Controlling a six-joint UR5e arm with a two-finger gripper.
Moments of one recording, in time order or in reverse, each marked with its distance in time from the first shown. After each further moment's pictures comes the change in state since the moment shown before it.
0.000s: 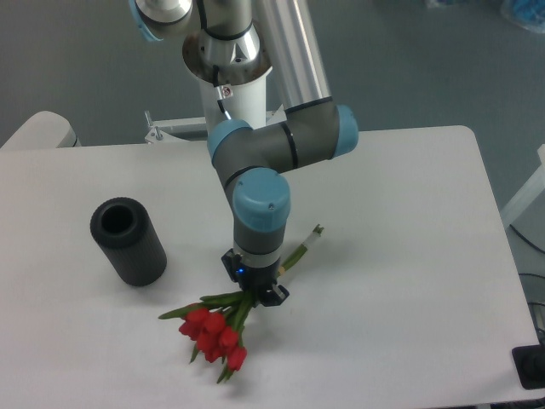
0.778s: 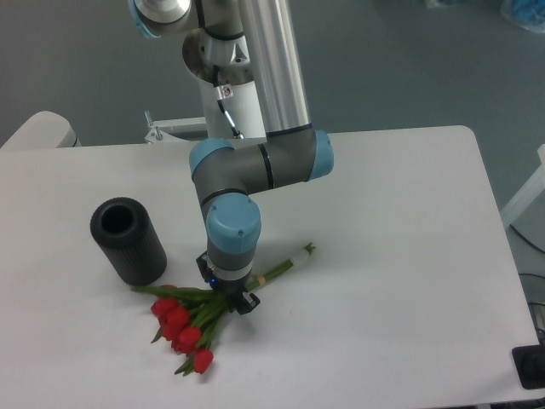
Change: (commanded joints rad) arm -0.106 -0.051 -0.116 0.070 -0.012 -0.066
